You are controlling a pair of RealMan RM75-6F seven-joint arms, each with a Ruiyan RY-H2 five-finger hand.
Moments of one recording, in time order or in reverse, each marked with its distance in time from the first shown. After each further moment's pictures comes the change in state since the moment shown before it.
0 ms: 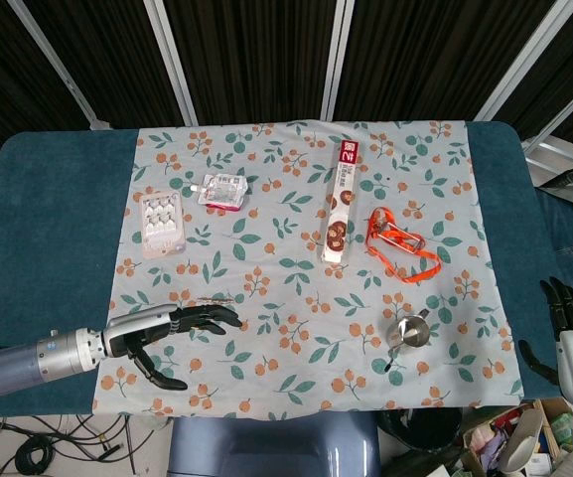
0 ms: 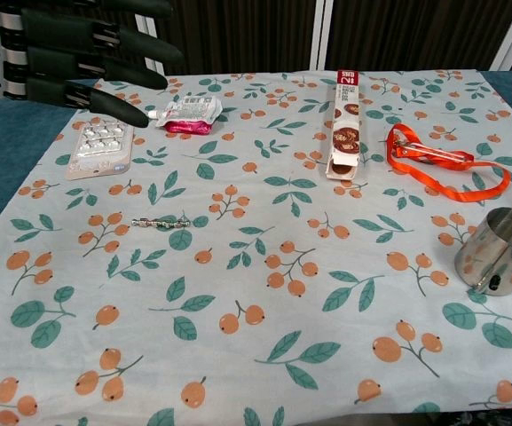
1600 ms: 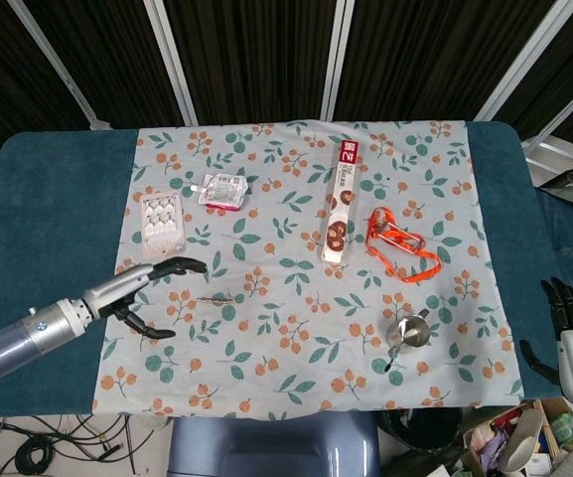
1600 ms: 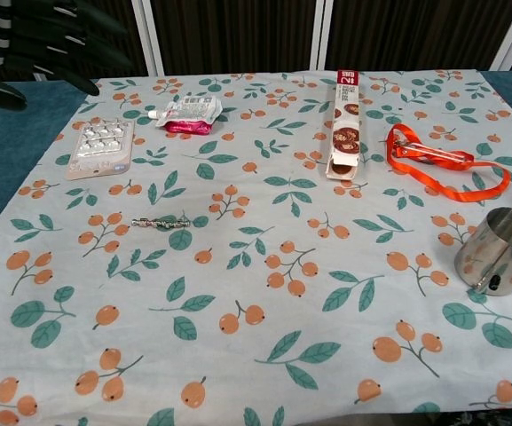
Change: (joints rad) left arm 0.032 0.013 -0.033 0.008 -0.334 -0.187 0.641; right arm 0.001 0.002 0.002 -0.004 0.008 -0.007 -0.004
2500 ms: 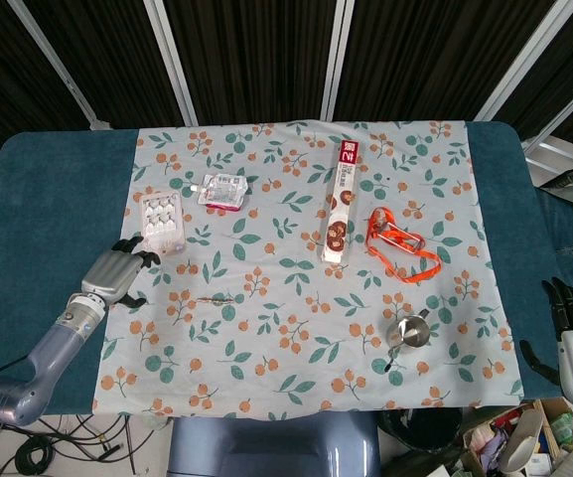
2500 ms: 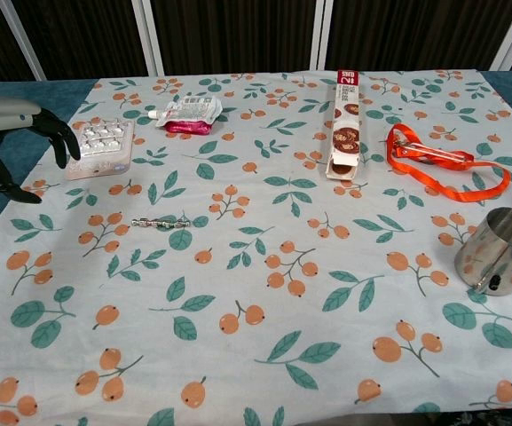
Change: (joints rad) left arm 0.172 -0.368 -0.207 0.136 -0.722 -0.137 1.400; right arm -0.002 0.000 0.002 -0.003 0.003 0.003 0.003
